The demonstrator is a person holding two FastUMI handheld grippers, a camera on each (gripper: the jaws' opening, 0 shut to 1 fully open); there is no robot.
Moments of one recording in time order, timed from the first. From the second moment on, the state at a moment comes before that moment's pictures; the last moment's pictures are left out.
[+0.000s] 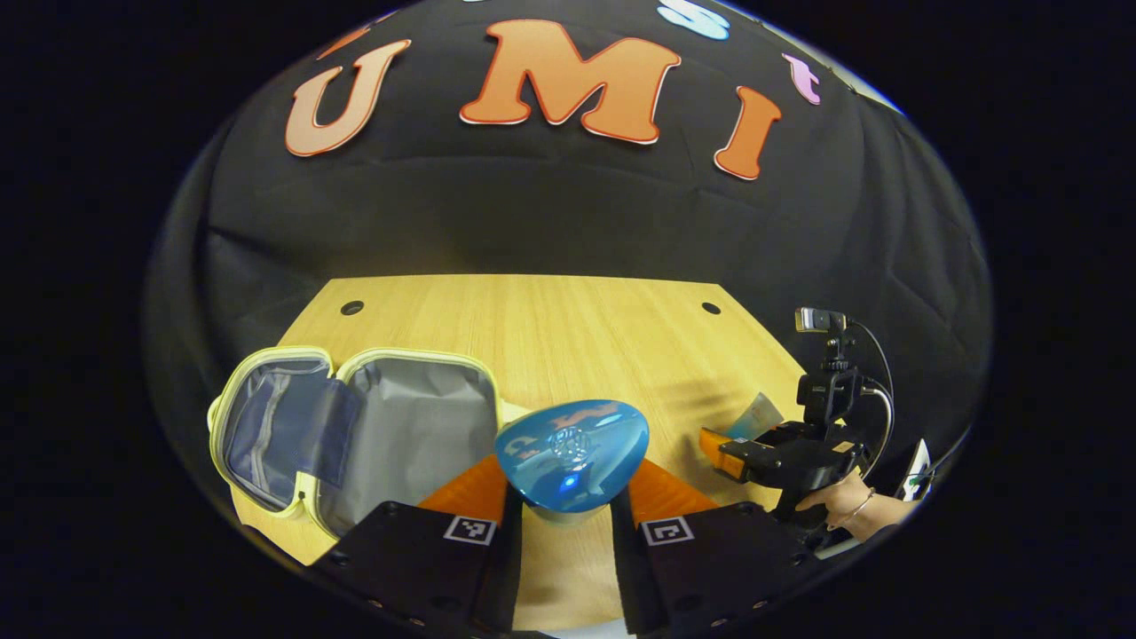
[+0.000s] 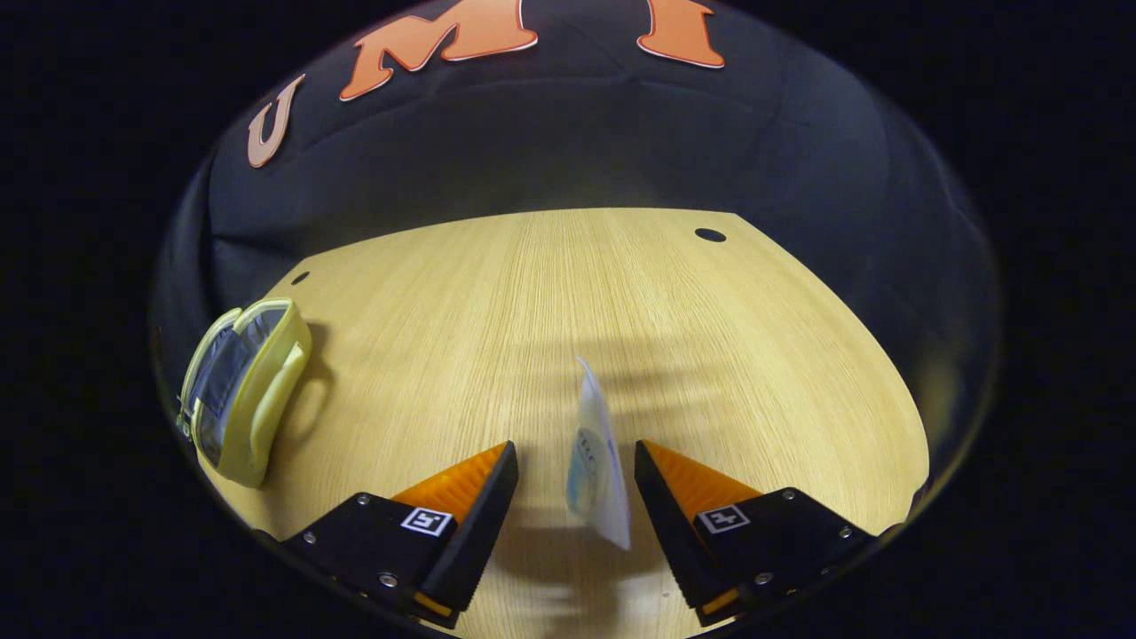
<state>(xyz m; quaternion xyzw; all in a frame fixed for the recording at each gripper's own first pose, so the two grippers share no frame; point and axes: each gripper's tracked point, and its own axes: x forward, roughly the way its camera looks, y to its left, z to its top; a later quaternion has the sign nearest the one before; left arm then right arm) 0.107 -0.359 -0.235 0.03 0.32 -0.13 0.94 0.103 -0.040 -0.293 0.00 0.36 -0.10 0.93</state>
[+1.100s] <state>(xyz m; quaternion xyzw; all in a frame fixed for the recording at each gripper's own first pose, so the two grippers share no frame) 0.106 -0.231 -0.192 0.07 0.40 -0.11 0.91 0.068 0.062 -0.215 0.10 0.37 0.03 0.92</state>
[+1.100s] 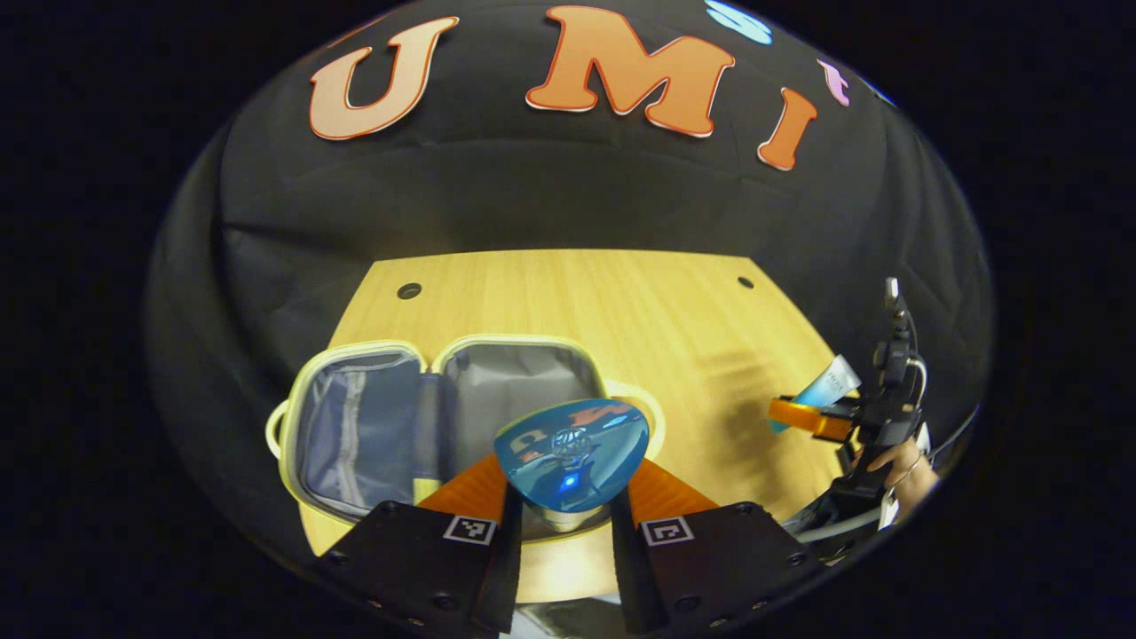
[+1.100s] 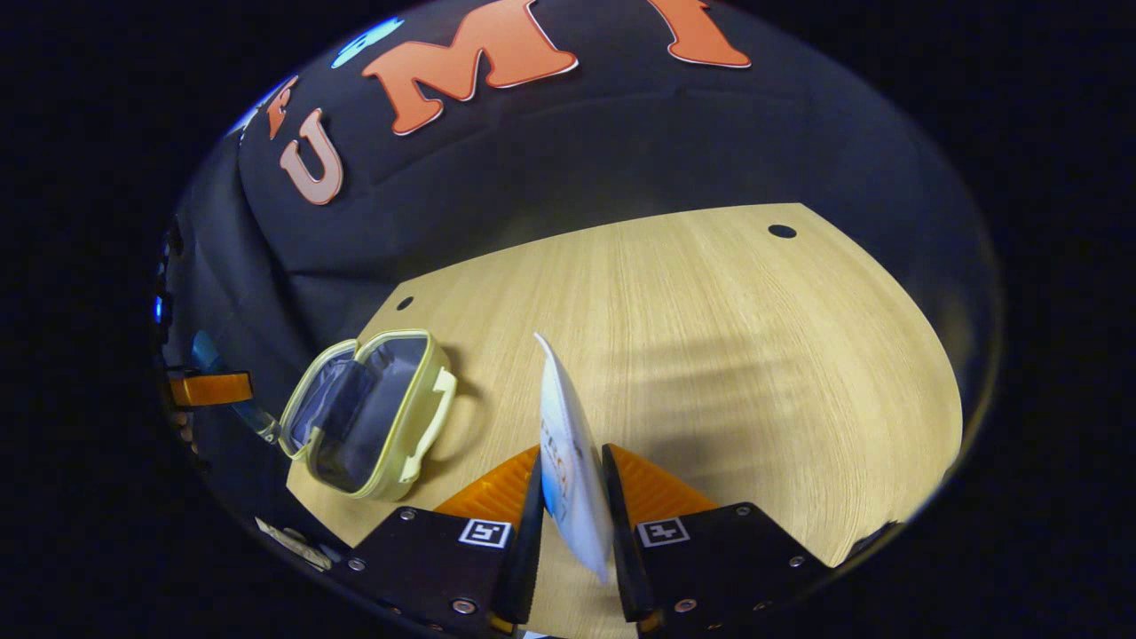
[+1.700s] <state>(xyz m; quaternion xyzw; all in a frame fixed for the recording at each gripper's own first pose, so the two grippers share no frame) 0.112 -0.177 -0.285 0.13 0.59 -0.11 0.79 0.020 0.059 -0.214 0.13 0.38 0.01 0.92</state>
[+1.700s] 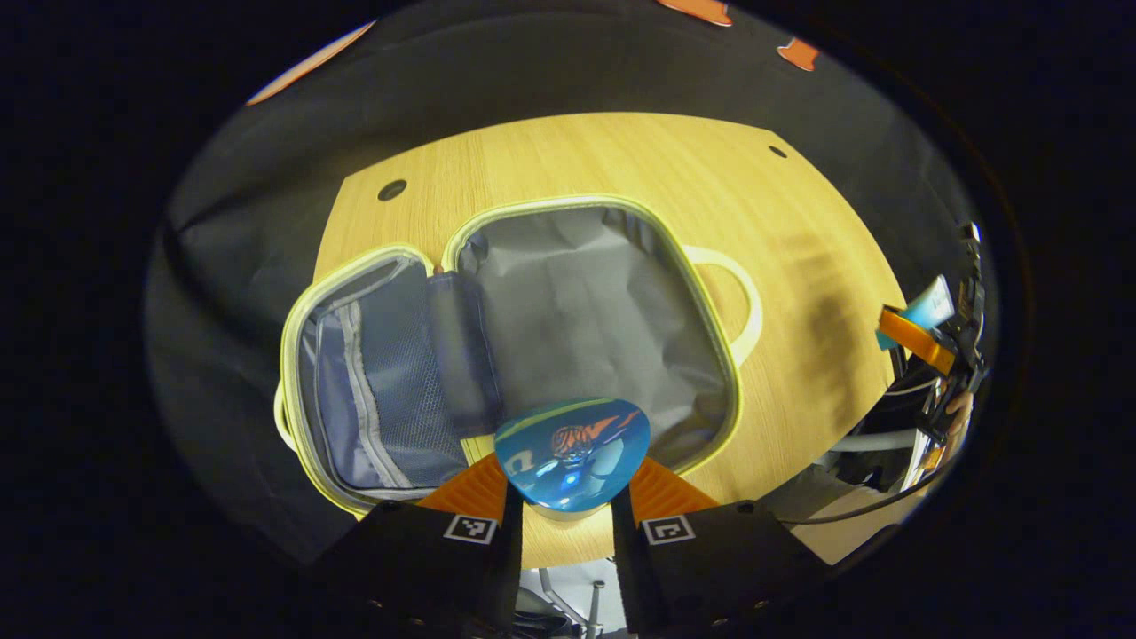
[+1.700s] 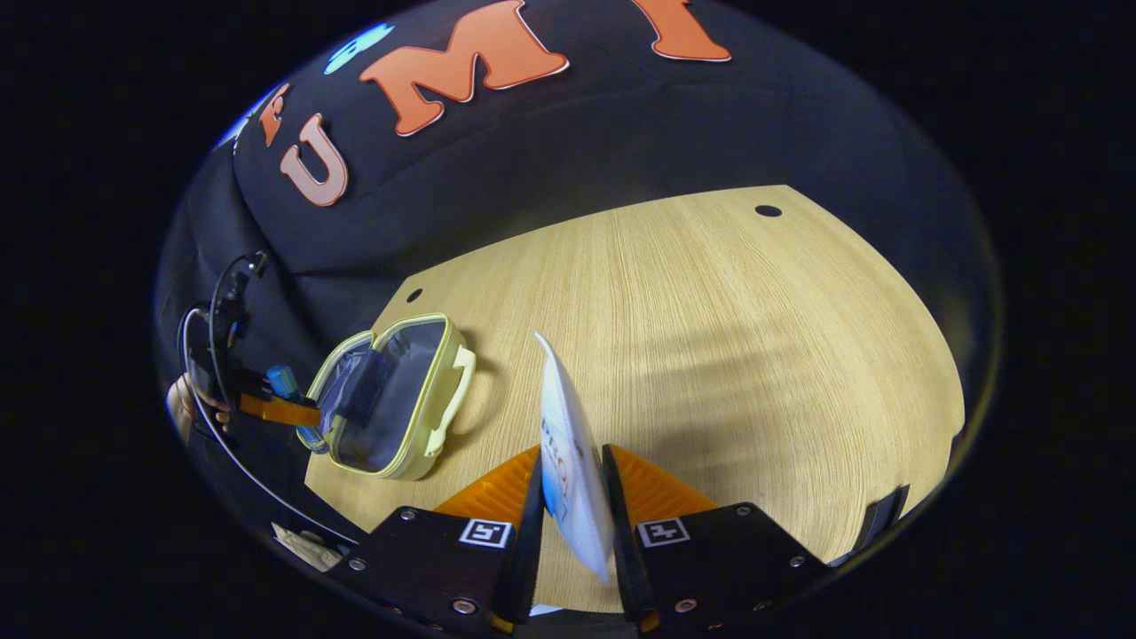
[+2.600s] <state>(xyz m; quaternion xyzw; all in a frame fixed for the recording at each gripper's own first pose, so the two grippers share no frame) 0.162 -0.172 -0.359 0.13 0.63 -0.07 0.76 -0.005 0.046 -0.211 0.12 0.39 -0.01 0.91</state>
